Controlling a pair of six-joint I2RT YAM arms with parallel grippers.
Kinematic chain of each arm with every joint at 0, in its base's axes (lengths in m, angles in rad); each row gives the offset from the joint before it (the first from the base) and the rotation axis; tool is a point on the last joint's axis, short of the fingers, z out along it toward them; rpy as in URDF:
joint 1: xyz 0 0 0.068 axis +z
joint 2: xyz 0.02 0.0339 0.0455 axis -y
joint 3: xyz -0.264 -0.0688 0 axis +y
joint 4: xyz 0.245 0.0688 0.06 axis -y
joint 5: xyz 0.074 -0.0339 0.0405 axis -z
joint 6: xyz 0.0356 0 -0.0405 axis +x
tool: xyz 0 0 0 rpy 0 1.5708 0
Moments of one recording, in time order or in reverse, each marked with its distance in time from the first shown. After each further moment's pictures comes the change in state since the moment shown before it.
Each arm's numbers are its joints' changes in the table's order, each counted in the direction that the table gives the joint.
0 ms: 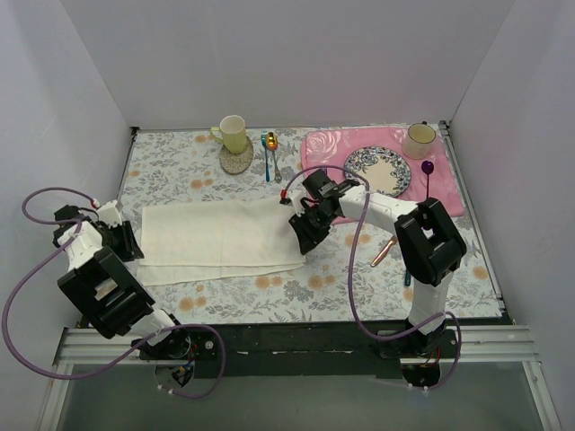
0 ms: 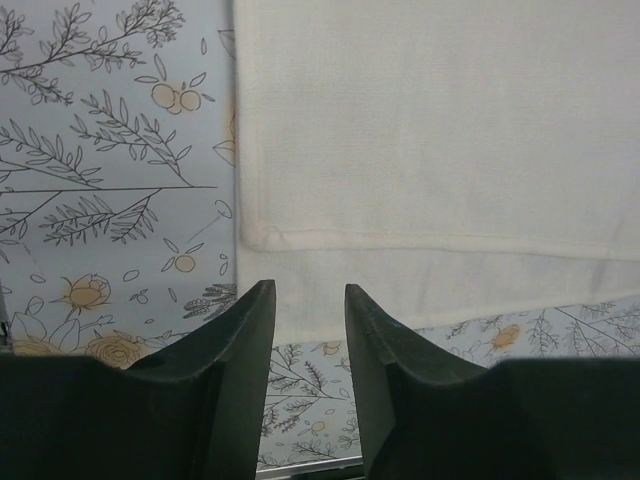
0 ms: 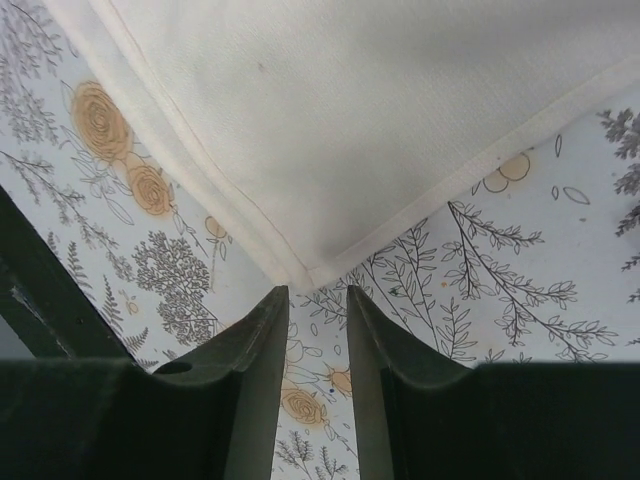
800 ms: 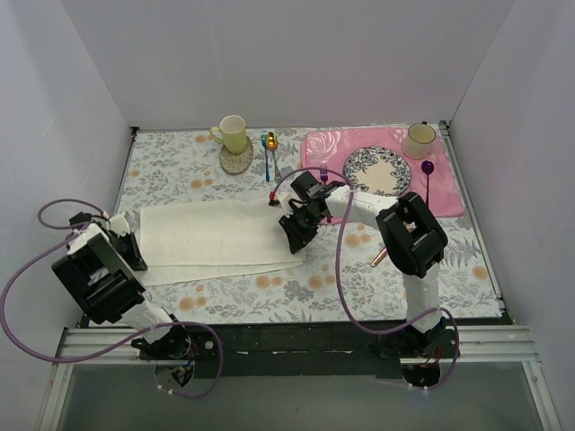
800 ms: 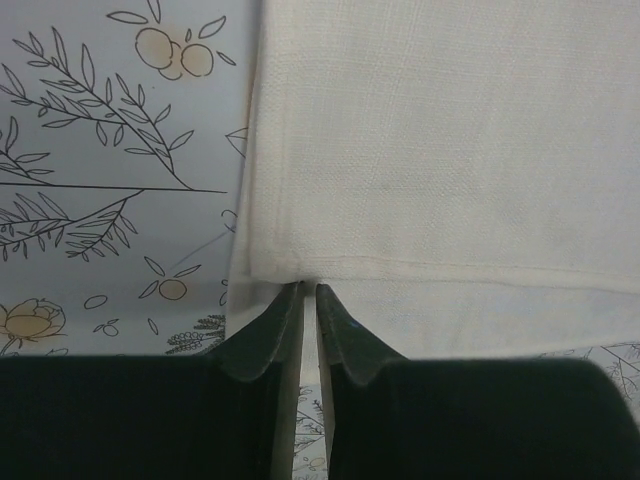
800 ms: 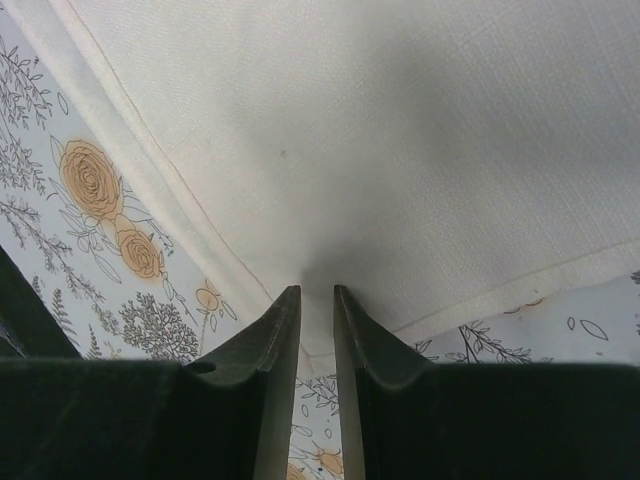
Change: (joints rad) left arm -0.032 -0.116 0.079 0.118 -0.086 -0.081; right arm 0.031 -0.123 -0.081 0.070 -0.028 -0.002
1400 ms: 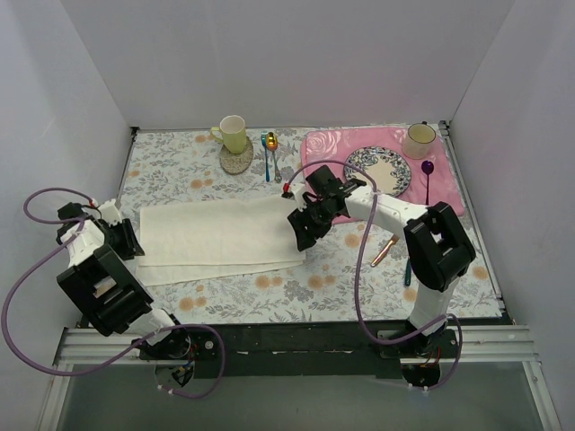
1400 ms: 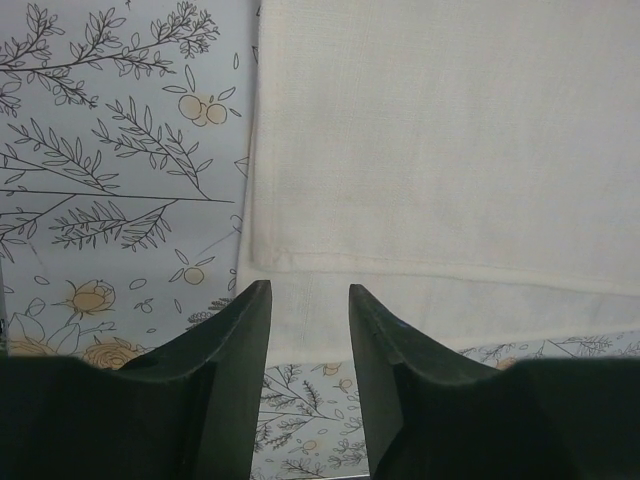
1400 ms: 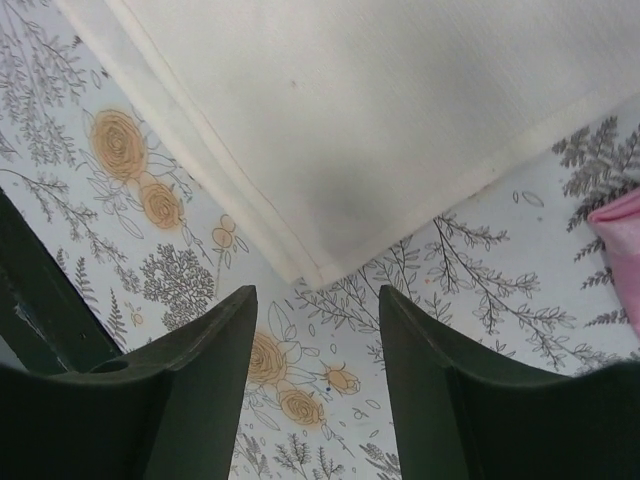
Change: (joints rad) left arm 0.010 0.106 -0.080 -0.063 0.064 -0.015; right arm -0.035 0.201 0.082 -0.013 0.035 0.019
